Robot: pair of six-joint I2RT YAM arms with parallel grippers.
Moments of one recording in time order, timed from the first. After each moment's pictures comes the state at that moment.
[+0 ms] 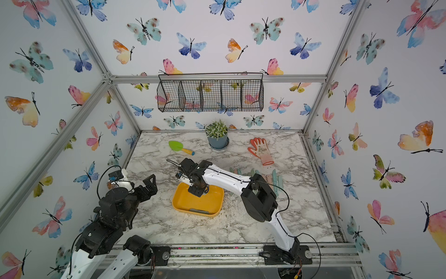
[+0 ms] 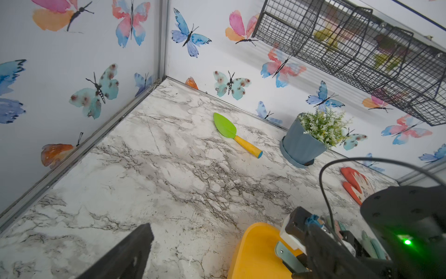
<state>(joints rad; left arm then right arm) -0.41 0.43 0.68 -0.62 -0.37 -0.51 1.04 2.14 1.86 -0.95 0.06 -0.18</state>
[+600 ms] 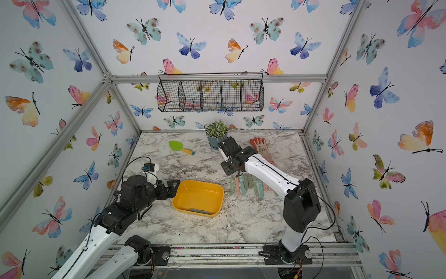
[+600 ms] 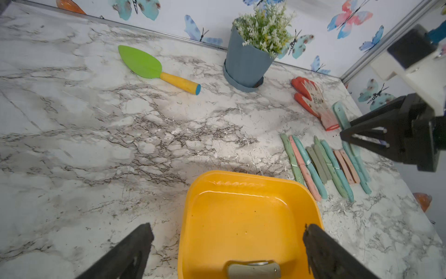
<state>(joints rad) -0.45 0.68 0.67 -0.54 0.02 -0.39 0.64 1.68 1.44 -0.81 0.17 0.06</state>
